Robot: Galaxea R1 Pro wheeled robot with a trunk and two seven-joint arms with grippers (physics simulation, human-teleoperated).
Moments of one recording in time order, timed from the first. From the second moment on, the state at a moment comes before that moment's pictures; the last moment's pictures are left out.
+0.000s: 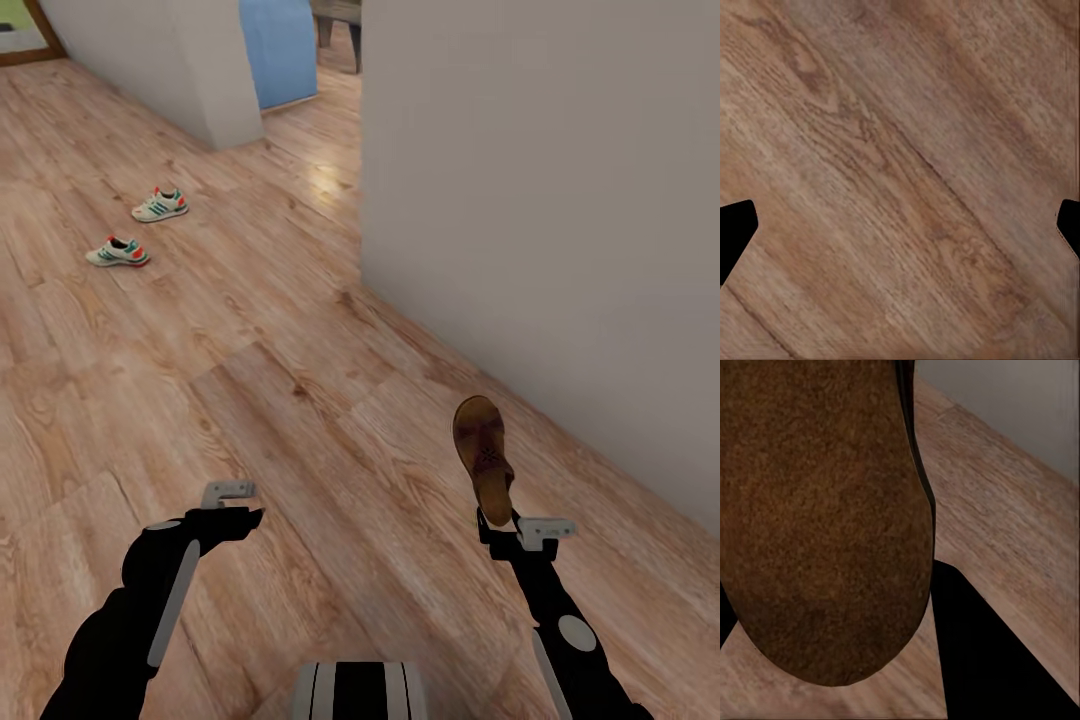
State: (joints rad) left arm -0.38 0.00 0.02 -1.52 0.02 0.90 -0.02; right arm -0.21 0.00 -0.10 -1.28 0.08 -0.08 0.01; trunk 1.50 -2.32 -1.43
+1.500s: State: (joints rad) left arm -0.38 0.00 0.02 -1.52 0.02 0.90 -0.02; right arm -0.21 0.00 -0.10 -1.27 0.08 -0.08 0.01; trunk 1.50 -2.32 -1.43
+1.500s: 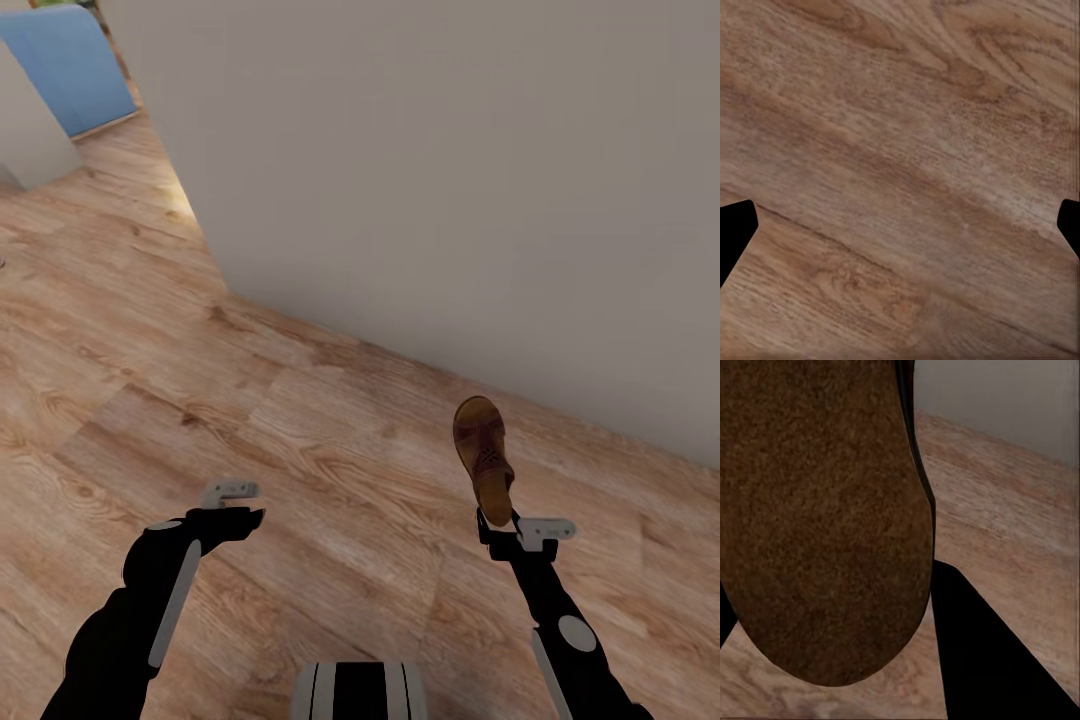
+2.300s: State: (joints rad) left arm -0.38 0.00 0.02 -1.52 0.02 0.90 -0.02; right arm -0.21 0.00 -0.10 -1.27 0.08 -0.08 0.01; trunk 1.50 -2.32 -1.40
